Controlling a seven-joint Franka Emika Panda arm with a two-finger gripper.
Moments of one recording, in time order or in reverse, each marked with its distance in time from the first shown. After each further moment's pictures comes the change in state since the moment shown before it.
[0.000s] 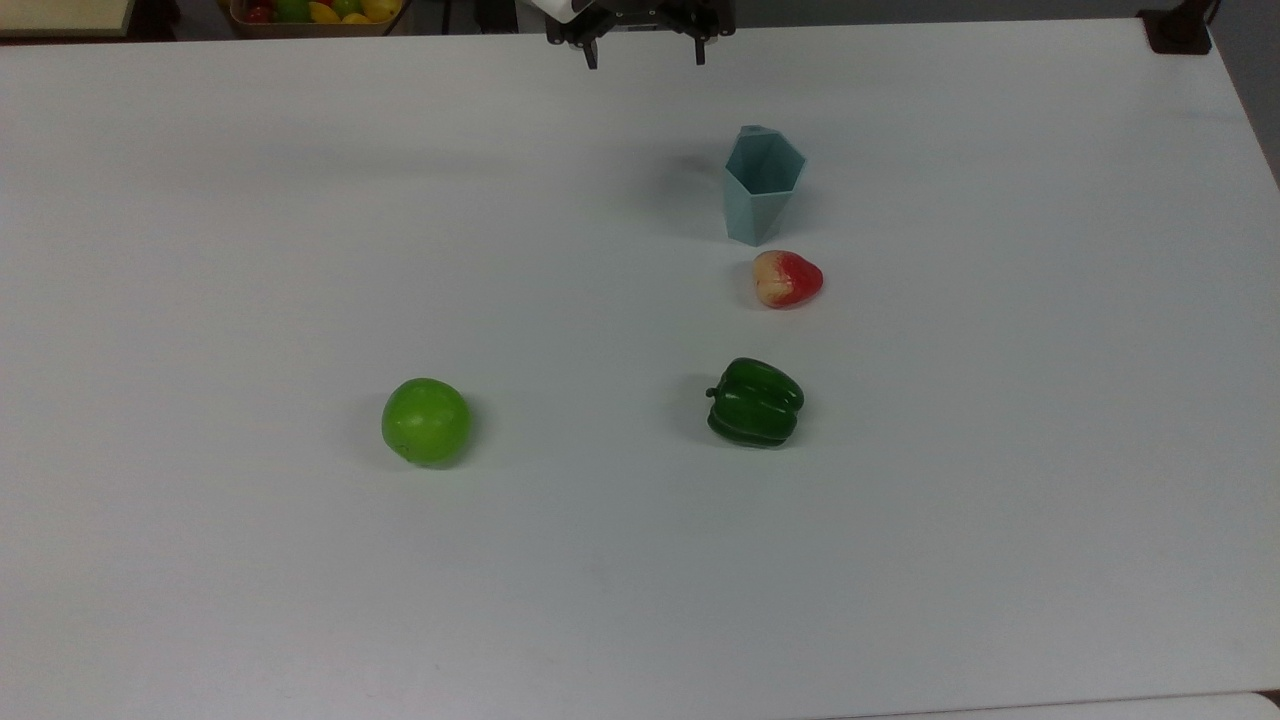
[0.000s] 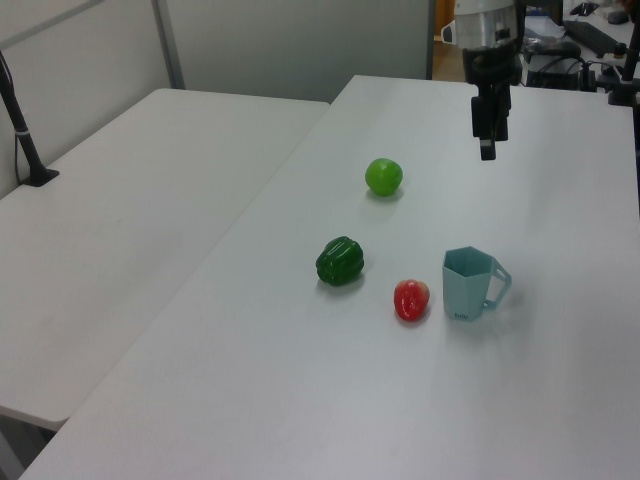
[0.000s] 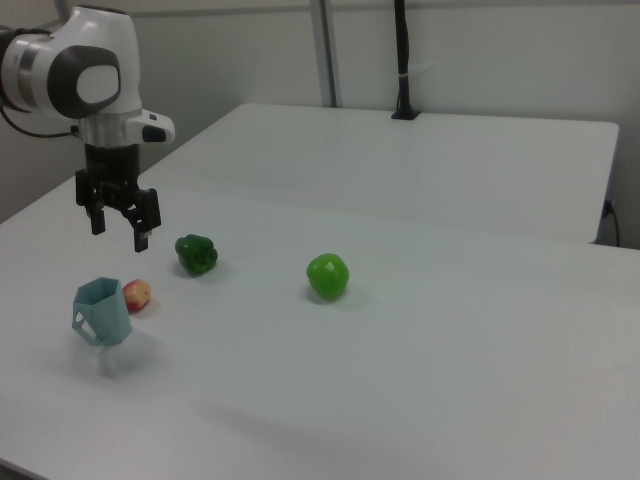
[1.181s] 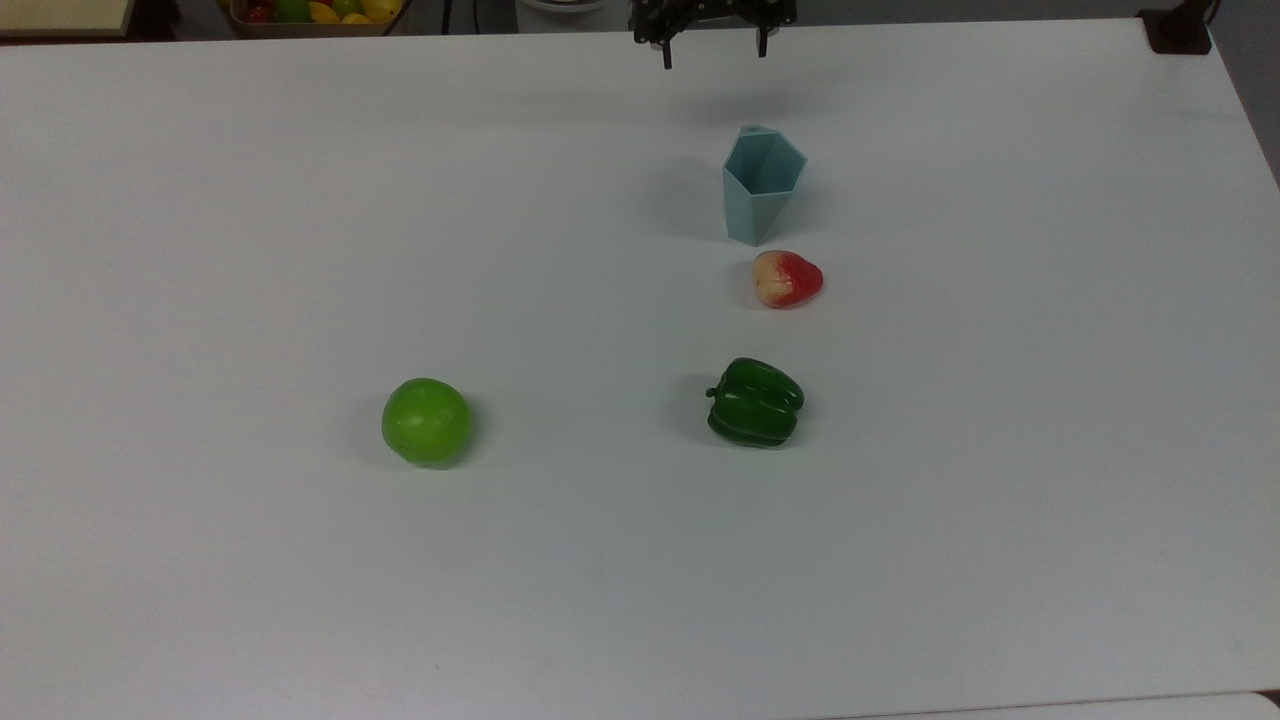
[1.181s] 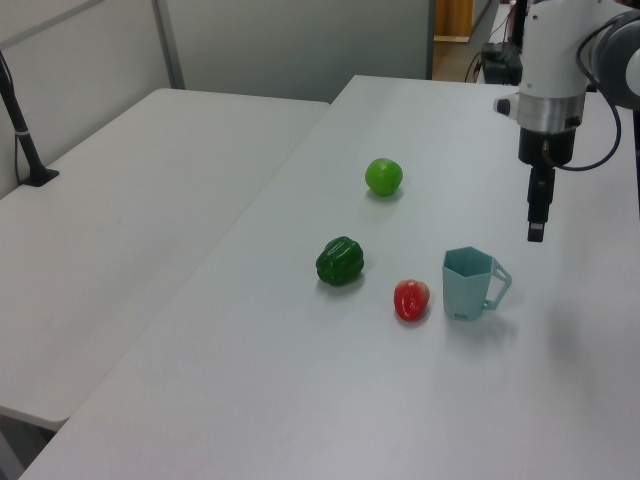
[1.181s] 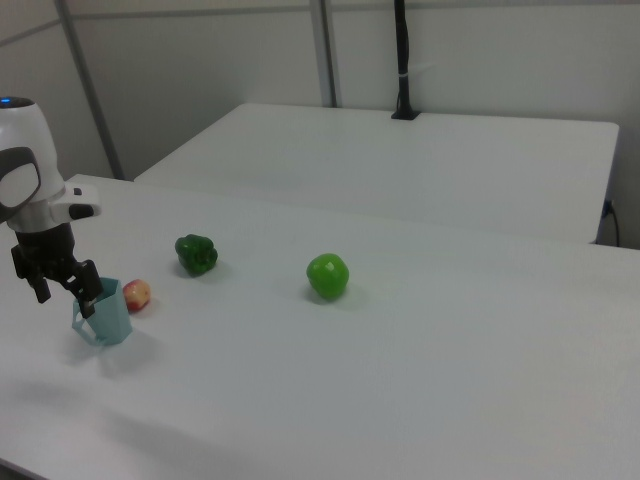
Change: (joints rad) arm 0.177 -0.272 0.023 -0.559 0.000 0.443 0.040
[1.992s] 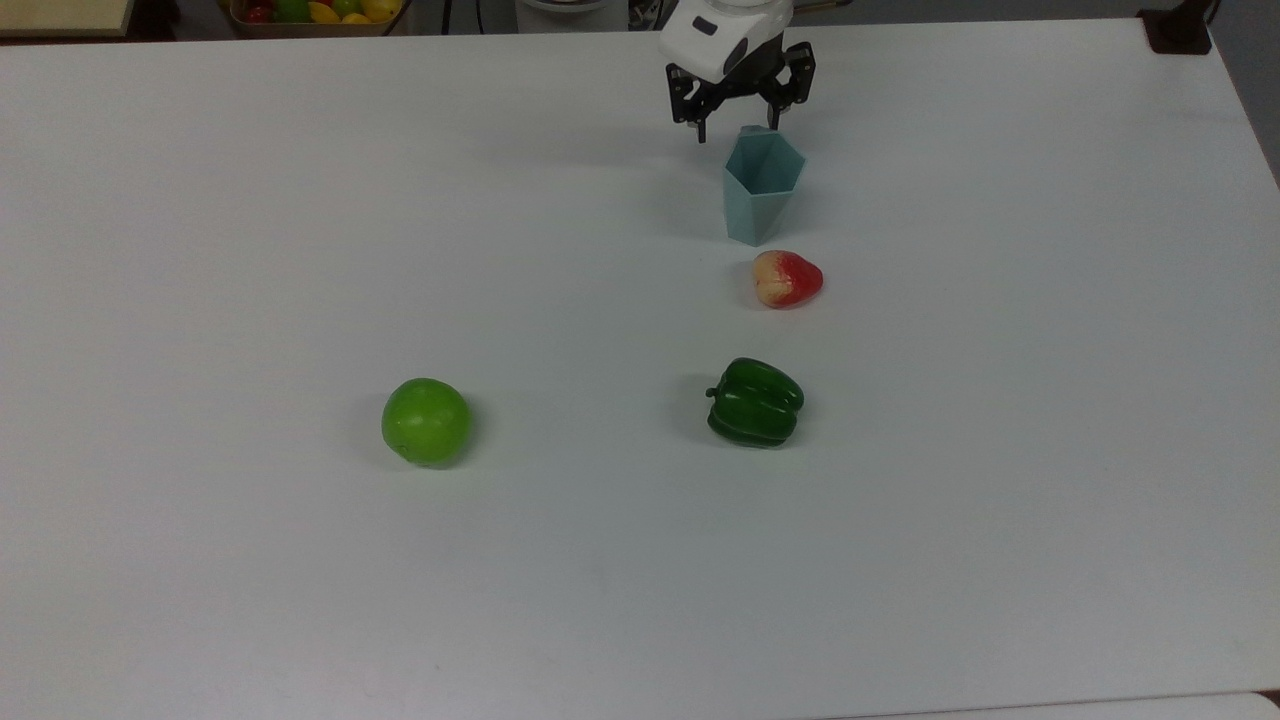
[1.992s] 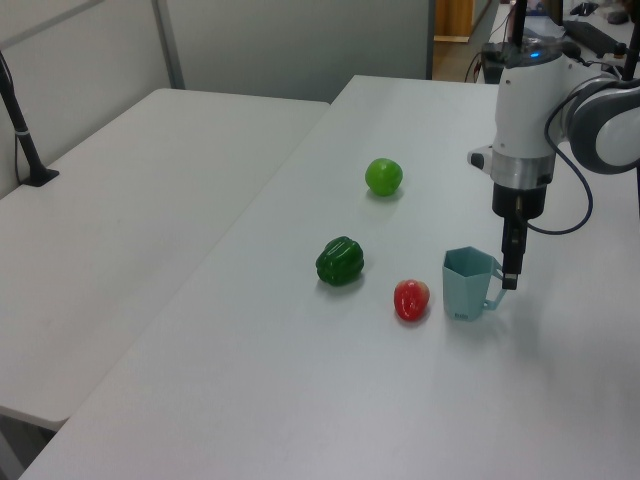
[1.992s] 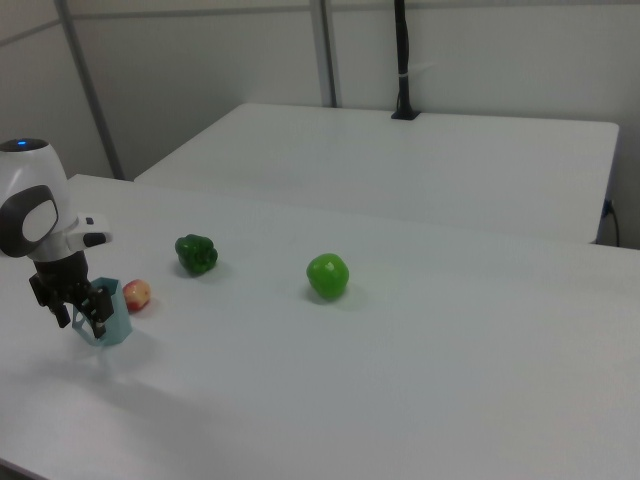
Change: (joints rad) arm 0.055 0.179 0.002 -0.007 -0.023 0.206 0.000
